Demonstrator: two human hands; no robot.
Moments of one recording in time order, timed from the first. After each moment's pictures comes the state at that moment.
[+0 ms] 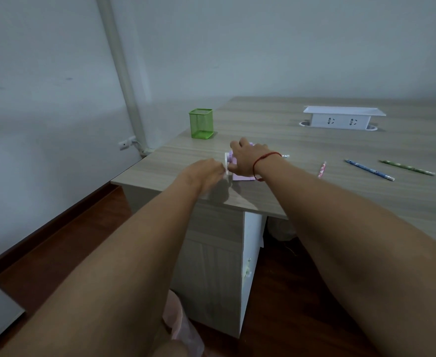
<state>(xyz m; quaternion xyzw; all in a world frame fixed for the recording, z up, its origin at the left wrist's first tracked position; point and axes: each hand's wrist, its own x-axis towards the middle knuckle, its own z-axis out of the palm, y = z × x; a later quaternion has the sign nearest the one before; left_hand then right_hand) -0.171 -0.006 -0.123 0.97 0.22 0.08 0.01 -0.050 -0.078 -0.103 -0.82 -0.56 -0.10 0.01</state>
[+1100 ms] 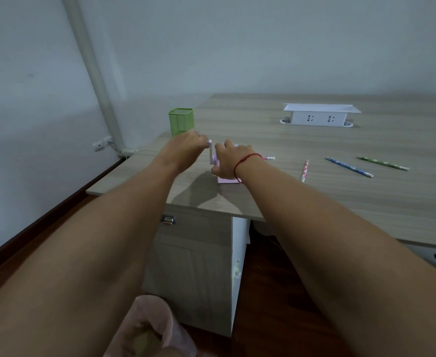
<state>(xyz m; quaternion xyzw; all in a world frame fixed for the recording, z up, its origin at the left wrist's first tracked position) -0.149 0.045 -0.094 0.95 0.11 0.22 -0.18 -0.050 -0.070 -0.101 -0.84 -0.53 -0.10 -0.01</state>
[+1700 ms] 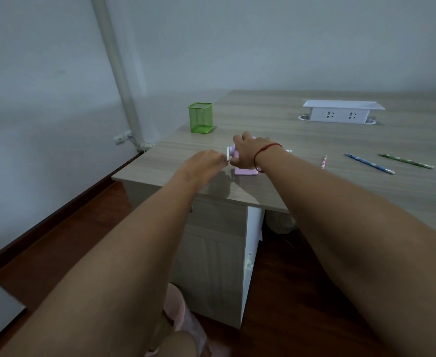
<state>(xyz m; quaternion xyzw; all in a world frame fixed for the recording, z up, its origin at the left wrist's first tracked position) -0.180 0.002 -0.122 0.97 0.18 0.15 0.01 -0.052 -0.072 -0.099 -0.84 -0.54 -0.08 -0.02</state>
